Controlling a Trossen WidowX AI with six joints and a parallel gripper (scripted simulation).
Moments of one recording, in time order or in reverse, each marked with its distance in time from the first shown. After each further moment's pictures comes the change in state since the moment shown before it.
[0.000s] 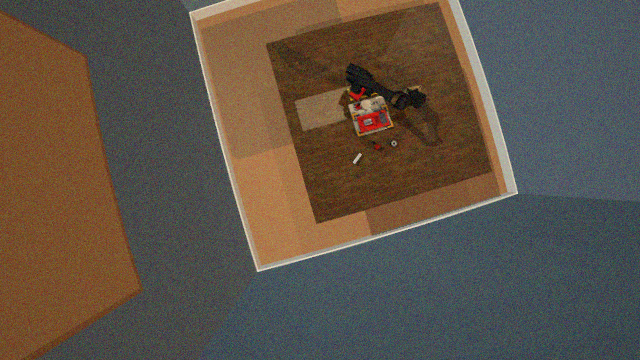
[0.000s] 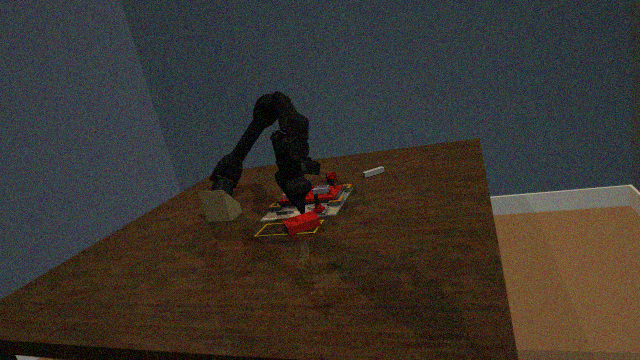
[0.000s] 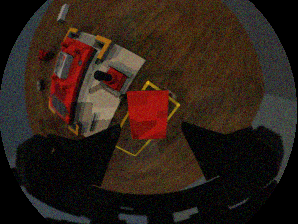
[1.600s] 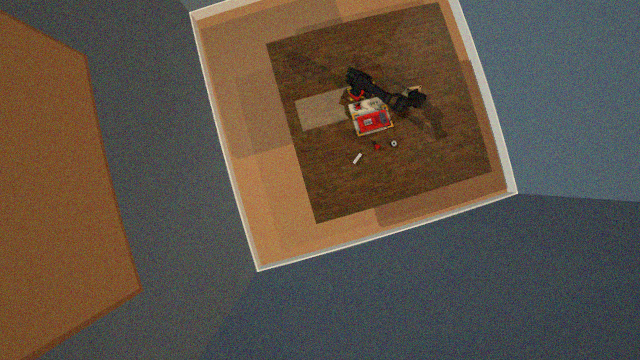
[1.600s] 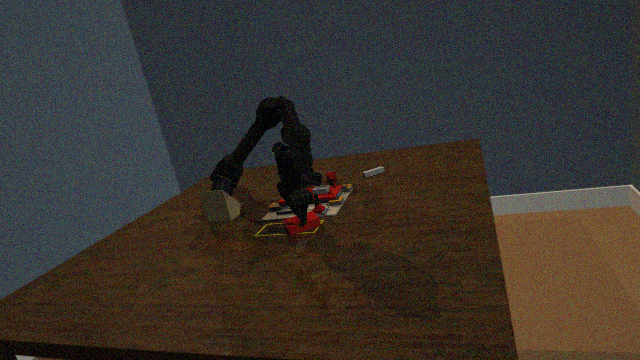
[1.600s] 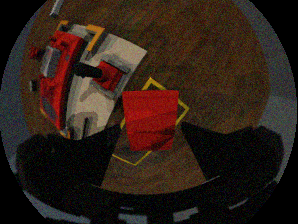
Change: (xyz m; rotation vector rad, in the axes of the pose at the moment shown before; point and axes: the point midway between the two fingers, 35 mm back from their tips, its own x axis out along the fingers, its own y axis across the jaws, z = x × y) arm 0.033 0.003 -0.001 0.001 -0.001 0.003
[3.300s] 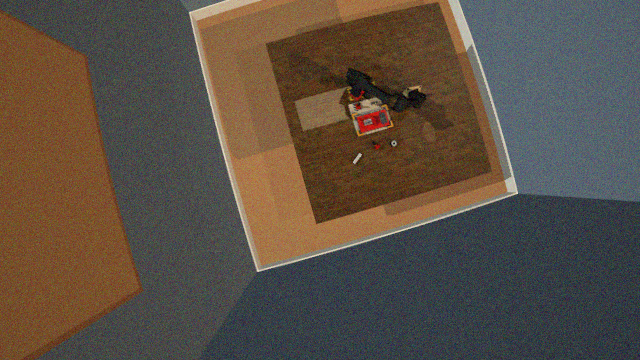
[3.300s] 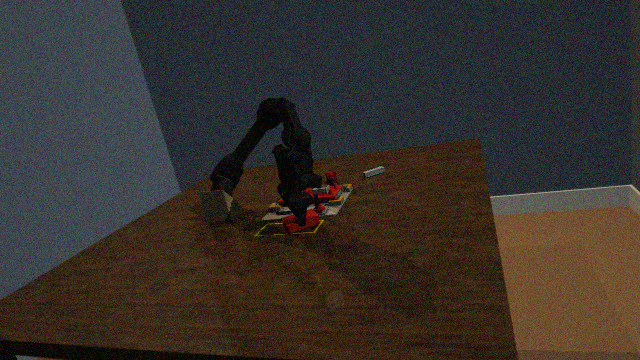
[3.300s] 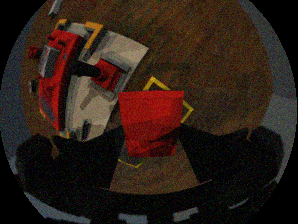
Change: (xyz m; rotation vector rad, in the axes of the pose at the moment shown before) arm 0.007 0.002 0.000 0.006 0.001 0.010
